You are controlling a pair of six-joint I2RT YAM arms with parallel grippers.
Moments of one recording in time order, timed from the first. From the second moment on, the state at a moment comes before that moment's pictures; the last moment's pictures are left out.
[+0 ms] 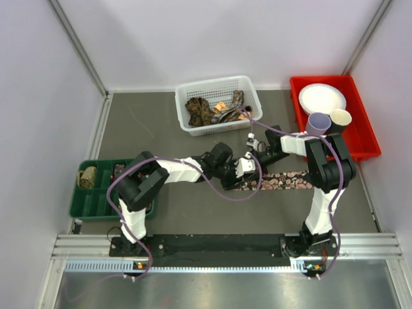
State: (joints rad) left arm -0.85 1.90 1.05 0.05 0.47 0.43; right arm 0.27 1.93 1.07 -0.61 -0.97 0.10
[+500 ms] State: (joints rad) left arm -0.77 1.97 0.84 0.62 0.78 0.38; right arm 0.24 1.95 1.07 -0.70 -0.80 0.09
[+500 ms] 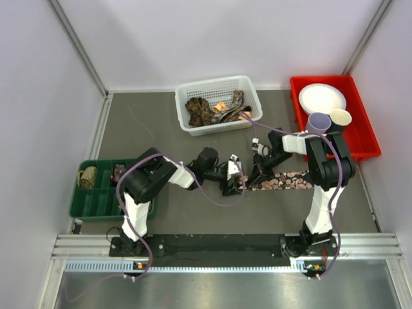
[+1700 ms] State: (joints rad) left arm -0.88 1.97 0.90 0.53 0.59 0.54; right arm 0.23 1.98 1.11 -0.79 -0.81 0.03
